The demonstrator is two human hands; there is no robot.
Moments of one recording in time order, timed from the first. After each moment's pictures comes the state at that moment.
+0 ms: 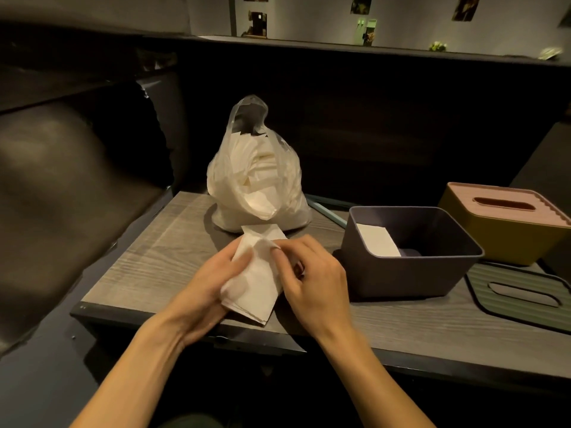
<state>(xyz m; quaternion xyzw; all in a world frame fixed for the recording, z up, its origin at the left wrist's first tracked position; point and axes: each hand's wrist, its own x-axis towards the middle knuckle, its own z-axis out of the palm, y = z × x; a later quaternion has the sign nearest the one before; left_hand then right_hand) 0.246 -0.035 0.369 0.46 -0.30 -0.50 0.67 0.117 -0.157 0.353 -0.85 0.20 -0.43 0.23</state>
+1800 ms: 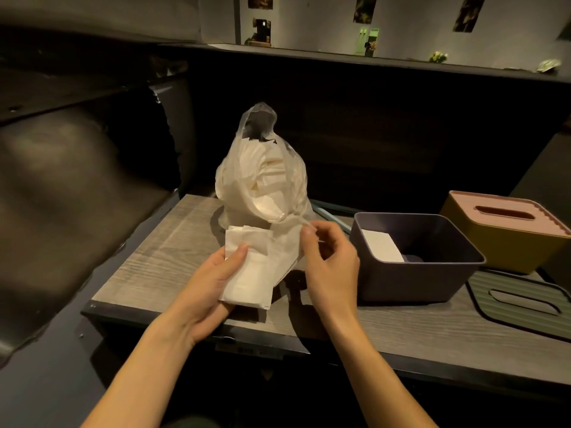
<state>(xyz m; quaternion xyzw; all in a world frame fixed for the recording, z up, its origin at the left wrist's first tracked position) 0.250 -0.035 0.374 0.47 -0.17 -0.47 0.73 0.121 -0.153 0.382 -0.66 0.29 -0.47 0.50</state>
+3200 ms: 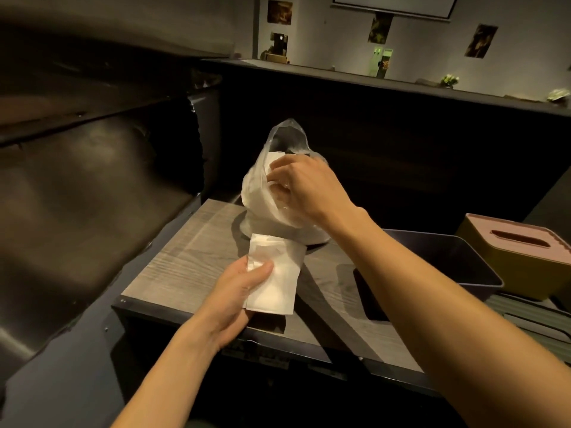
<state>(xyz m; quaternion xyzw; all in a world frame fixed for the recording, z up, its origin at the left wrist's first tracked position) 0.249 -0.027 0.372 0.49 -0.17 -0.46 0.72 0.224 -0.207 0.483 -0.96 0.07 -0.25 -0.07</state>
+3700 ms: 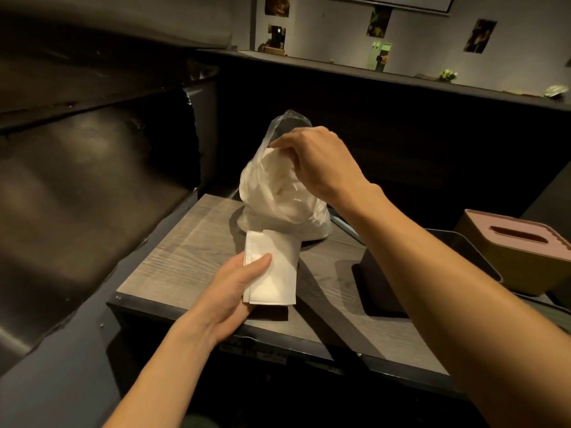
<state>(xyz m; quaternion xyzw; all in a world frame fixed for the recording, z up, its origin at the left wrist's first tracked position) 0.252 -0.029 0.372 0.46 -0.15 -0.48 0.73 0.217 -0.203 0.512 -0.94 0.09 -0.32 -0.07</state>
